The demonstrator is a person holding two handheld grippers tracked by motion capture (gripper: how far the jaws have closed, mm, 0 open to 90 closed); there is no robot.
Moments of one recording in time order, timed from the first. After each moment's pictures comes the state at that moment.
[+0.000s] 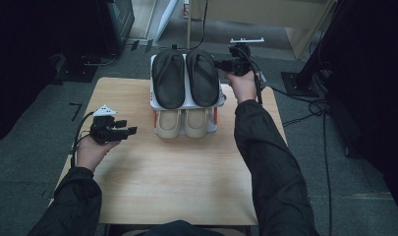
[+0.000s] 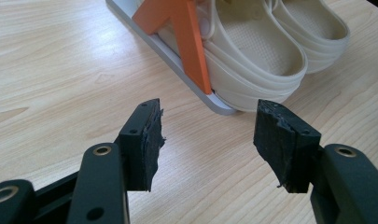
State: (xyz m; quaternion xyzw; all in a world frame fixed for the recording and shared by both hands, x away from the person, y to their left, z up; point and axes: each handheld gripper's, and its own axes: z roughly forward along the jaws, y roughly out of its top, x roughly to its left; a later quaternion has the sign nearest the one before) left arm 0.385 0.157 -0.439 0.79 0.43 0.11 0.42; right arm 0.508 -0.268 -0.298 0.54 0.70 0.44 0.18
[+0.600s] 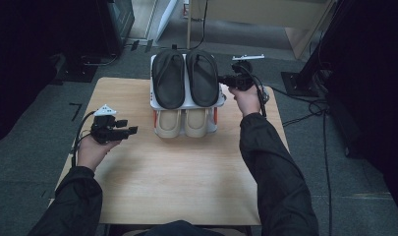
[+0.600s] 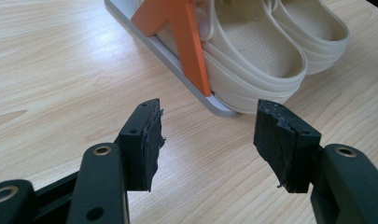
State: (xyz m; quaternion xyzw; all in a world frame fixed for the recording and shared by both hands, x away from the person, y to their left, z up) left arm 0.387 0.155 -0.440 0.79 0.43 0.11 0.42; right arm 0.495 -0.283 -0.342 0.53 0.72 0.41 0.18
